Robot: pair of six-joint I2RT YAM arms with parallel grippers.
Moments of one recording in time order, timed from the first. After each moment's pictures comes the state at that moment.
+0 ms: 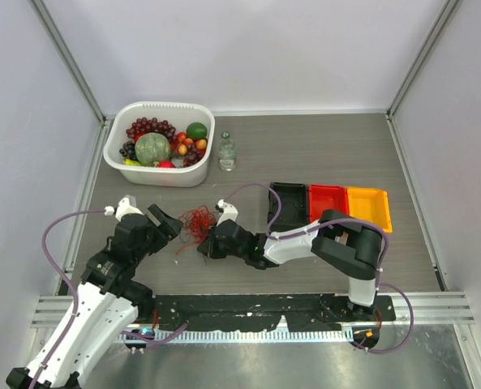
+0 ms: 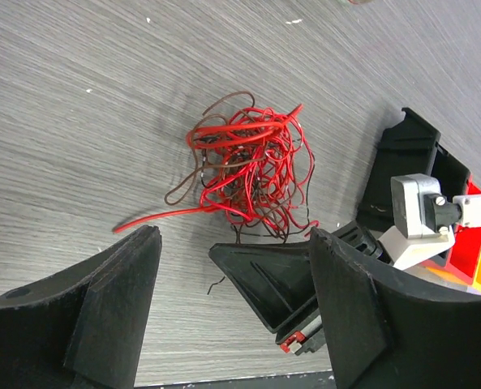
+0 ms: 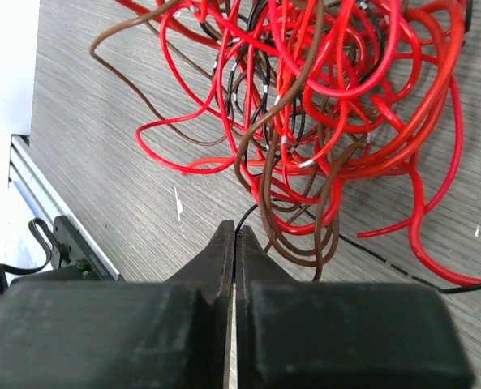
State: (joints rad) left arm -0.42 0.48 0.54 -0.69 -0.19 -0.95; right arm 1.18 1.87 0.90 0.43 0.15 0.98
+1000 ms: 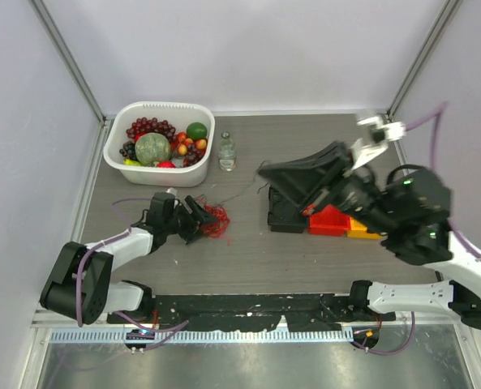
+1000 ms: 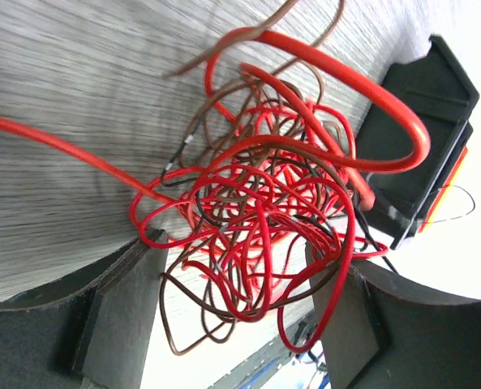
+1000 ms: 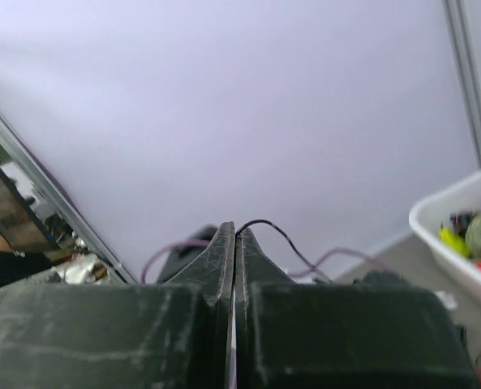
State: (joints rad) left arm -0.32 1.32 0.43 0.12 0.35 -1.06; right arm 1.20 0.97 1.37 -0.05 0.06 0.51
